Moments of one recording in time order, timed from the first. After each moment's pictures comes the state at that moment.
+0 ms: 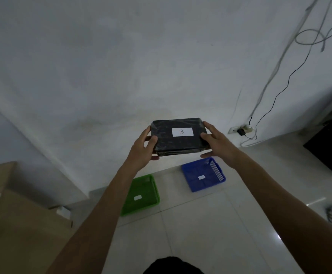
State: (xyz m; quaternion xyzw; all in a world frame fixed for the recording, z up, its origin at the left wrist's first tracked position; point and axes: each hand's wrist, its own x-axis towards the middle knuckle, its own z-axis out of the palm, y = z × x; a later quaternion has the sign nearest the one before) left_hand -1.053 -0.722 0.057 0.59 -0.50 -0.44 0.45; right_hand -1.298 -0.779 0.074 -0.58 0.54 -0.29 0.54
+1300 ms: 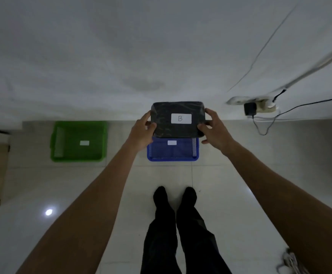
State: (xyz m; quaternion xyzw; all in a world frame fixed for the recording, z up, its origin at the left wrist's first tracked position) left_hand -1.335 -1.105 -0.276 0.77 -0.30 -0.47 0.30; right_hand -1.554 -1.206 -0.249 -0.57 0.58 -0.06 0.58
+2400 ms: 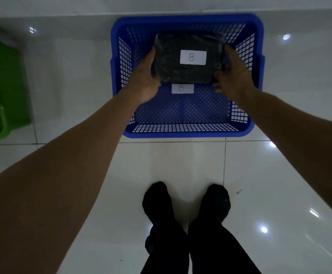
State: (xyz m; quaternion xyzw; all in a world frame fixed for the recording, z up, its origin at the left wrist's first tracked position) left_hand -1.337 -1.164 -0.800 0.75 -0.36 -0.50 0.22; right_hand -1.545 -1.265 -0.807 -0.59 0.61 -0.04 0.53
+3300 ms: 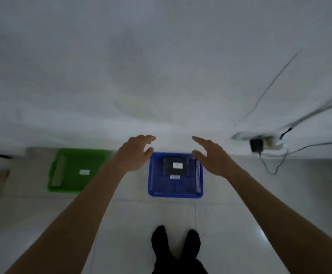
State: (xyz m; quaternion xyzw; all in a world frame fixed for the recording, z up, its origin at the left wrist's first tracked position) left_hand -1.296 -1.120 -0.240 0.77 -0.54 -0.32 0.09; right_hand -1.538 -1.242 -0.266 -0.80 0.46 0.05 0.39
